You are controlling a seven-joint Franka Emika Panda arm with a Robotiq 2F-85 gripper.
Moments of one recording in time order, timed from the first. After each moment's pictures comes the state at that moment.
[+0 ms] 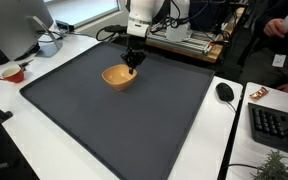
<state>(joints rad) 0.06 0.24 -0.11 -2.50 -0.85 3.08 -0.52</state>
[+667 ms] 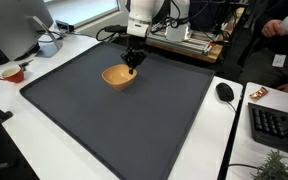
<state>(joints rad) 0.06 0.24 -0.11 -2.51 -0.85 3.08 -0.52</state>
